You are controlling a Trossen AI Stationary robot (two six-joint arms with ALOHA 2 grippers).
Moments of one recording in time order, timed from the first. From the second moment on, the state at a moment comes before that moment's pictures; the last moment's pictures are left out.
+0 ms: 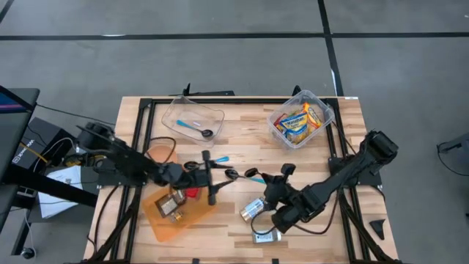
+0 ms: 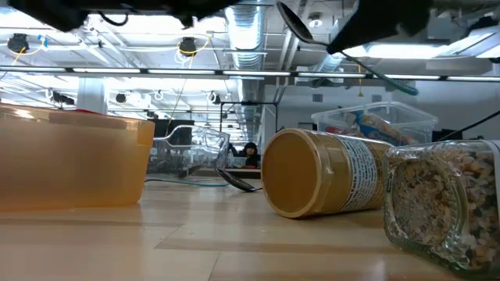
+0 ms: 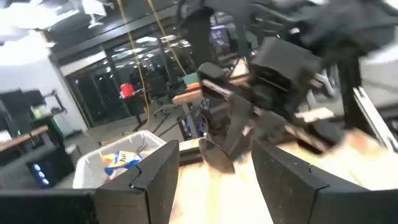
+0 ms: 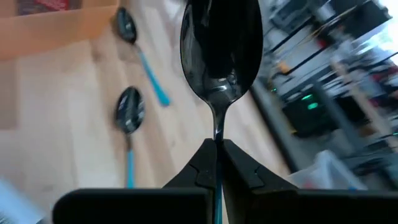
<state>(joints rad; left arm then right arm) -0.37 1.54 0.62 1.06 -0.51 0.36 0.62 1.70 1.21 -0.77 1.13 0.53</state>
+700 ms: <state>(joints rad) -0.33 1.64 0.69 1.05 -0.54 0.19 0.60 1.87 1.39 -0.89 1.26 0.48</state>
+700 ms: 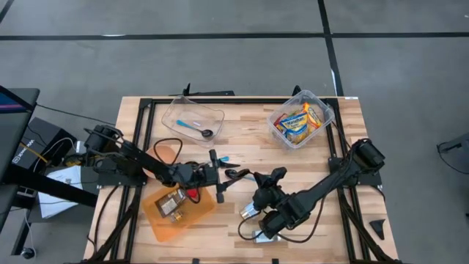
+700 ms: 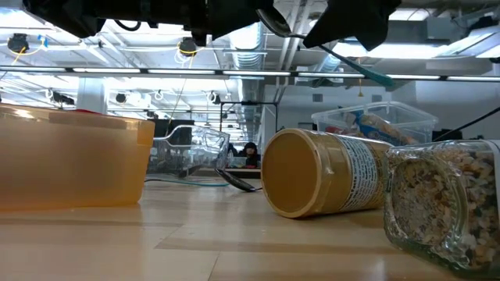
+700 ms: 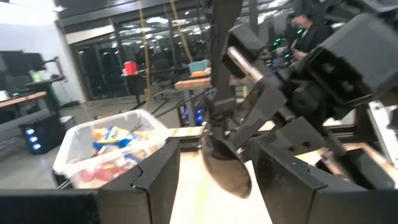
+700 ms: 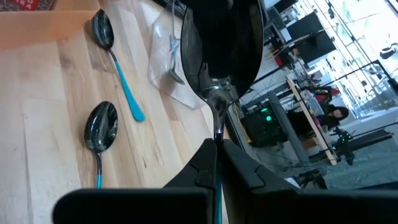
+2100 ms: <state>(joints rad) -0.41 1.58 0.69 1.11 -1.23 0.80 0.63 1.87 1.39 -0.88 1.20 0.43</state>
